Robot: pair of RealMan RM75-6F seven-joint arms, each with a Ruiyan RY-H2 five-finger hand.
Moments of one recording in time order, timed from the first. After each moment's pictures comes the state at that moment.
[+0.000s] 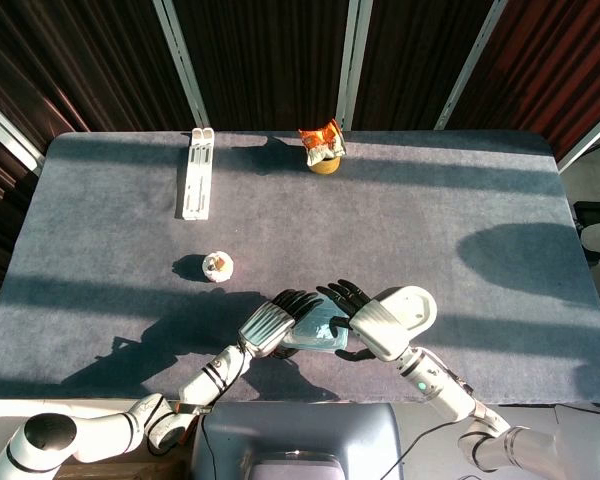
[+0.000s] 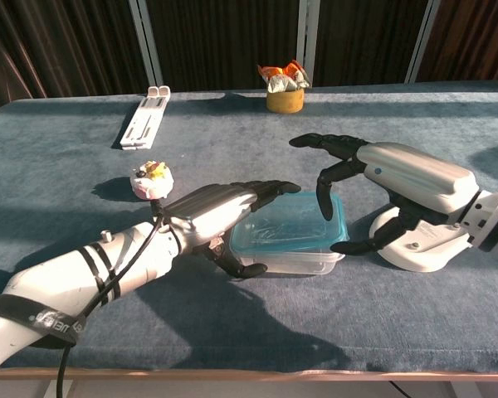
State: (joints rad) left arm -0.85 -1.94 -0.05 -1.05 1.52 0.93 -0.06; right arm 0.59 -1.72 -0.02 -1.07 -1.75 1.31 0.26
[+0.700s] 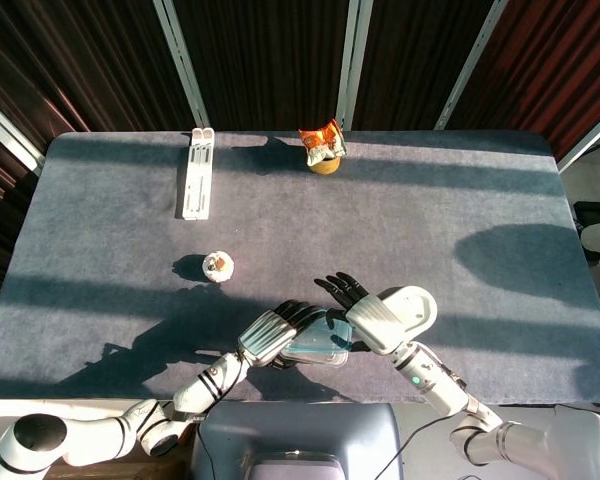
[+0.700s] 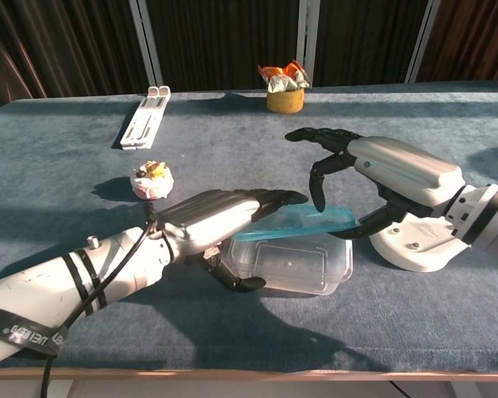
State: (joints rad) left arm -0.83 -1.89 -0.03 -1.11 1.56 0.98 -0.06; right arm 0.61 -1.75 -0.01 -1.04 -1.73 1.30 0.25
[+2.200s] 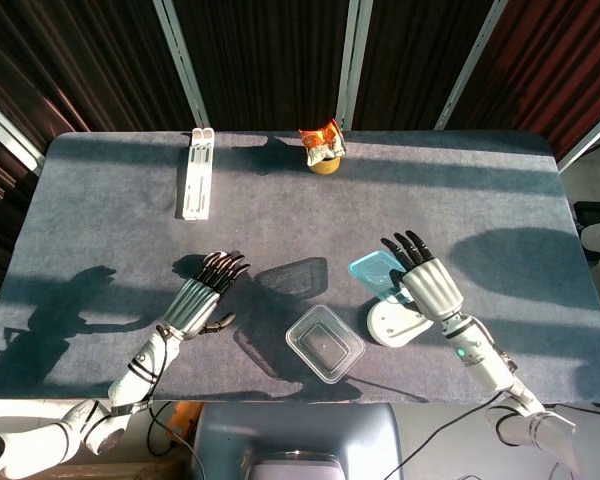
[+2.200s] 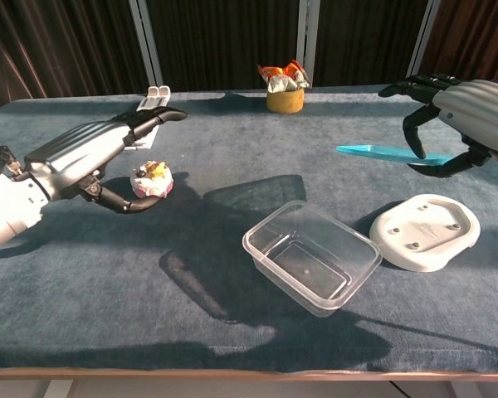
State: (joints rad) left arm -0.67 -1.69 -0.03 -1.11 1.58 1.26 -0.12; right arm 0.57 -1.66 0.05 -0.85 -1.63 1.33 0.13
